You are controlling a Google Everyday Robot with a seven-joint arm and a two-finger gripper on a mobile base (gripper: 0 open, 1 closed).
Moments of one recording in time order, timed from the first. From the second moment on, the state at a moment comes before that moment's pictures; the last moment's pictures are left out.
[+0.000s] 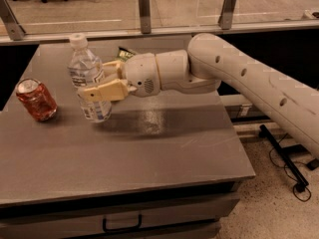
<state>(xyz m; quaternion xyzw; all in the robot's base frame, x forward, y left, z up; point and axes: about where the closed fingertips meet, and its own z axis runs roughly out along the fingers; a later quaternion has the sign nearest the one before) 0.511 0.141 0.934 -0.54 0.51 0.50 0.44</state>
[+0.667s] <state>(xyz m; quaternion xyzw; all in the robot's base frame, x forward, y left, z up) 0.515 0.194 0.920 -0.54 0.46 0.53 0.46</state>
